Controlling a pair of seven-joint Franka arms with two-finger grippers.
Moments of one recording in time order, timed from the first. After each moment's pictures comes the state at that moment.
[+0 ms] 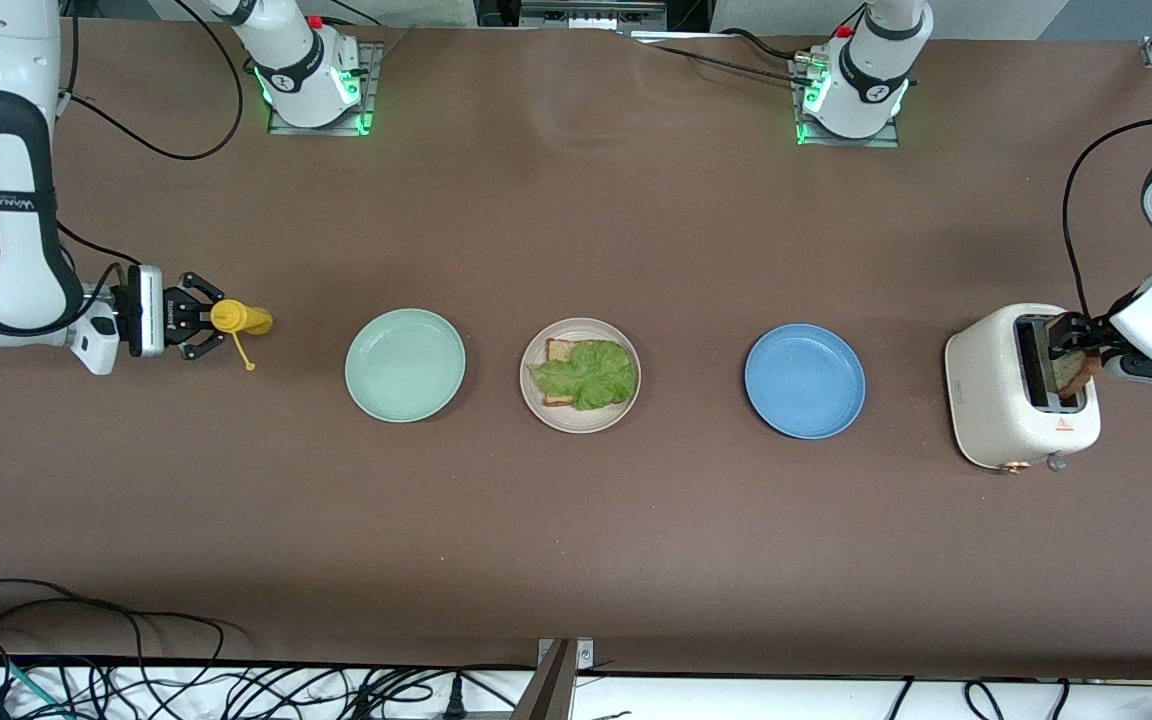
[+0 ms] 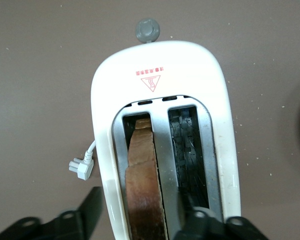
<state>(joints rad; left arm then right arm) 0.35 0.21 -0.05 -2.01 0.09 2.25 0.40 0.18 0.53 -0.52 -1.93 0.82 1.69 -2.26</state>
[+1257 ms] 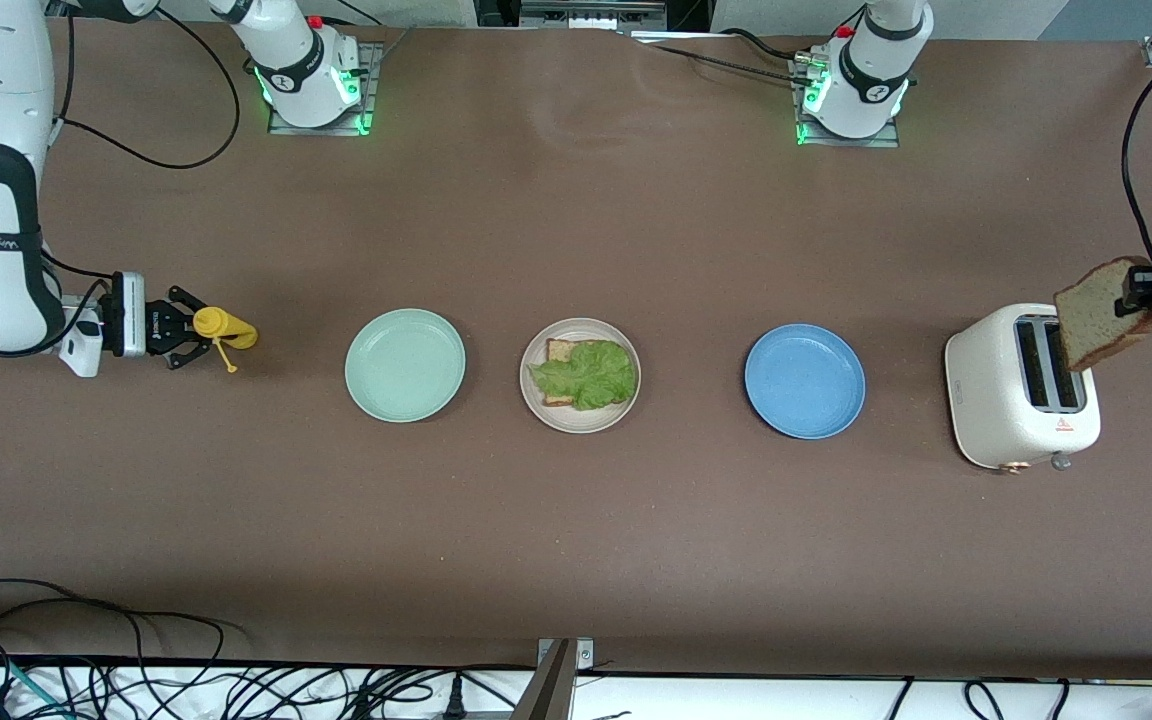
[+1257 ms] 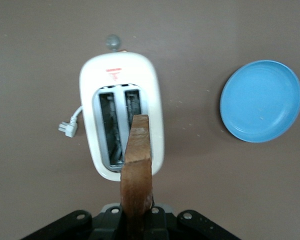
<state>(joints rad) 0.36 0.16 -0.16 -1.62 0.02 1.63 0.31 0.08 0.65 -0.50 -1.86 0.86 1.69 -2.48</state>
